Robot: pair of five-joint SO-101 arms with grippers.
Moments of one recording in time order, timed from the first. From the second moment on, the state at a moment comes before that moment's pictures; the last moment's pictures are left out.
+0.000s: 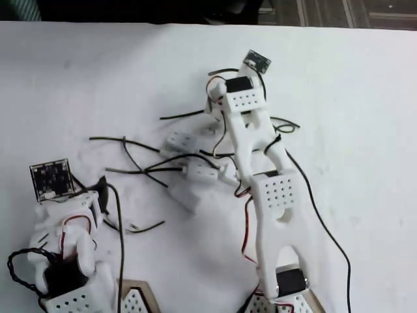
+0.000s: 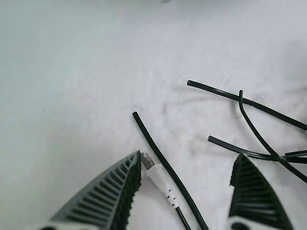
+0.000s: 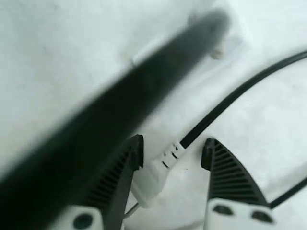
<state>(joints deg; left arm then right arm) -27.3 -104.0 86.9 63.8 -8.0 -17.6 55.3 -48.5 76.2 -40.7</state>
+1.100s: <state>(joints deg) -27.3 -104.0 86.9 63.8 -8.2 -10.3 44.3 -53.7 98.2 -19.6</state>
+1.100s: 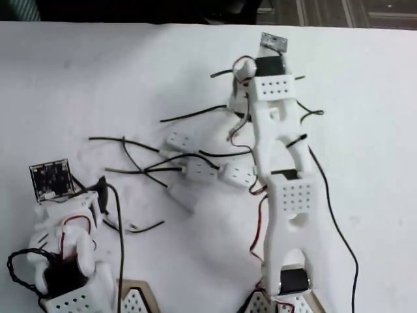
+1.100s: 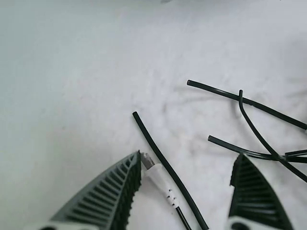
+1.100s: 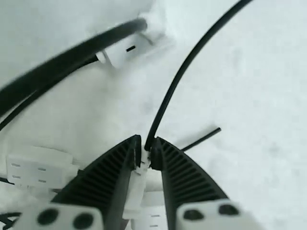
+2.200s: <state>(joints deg) -27.3 -104.0 86.9 63.8 -8.2 3.6 38.7 -19.2 95.6 6.0</state>
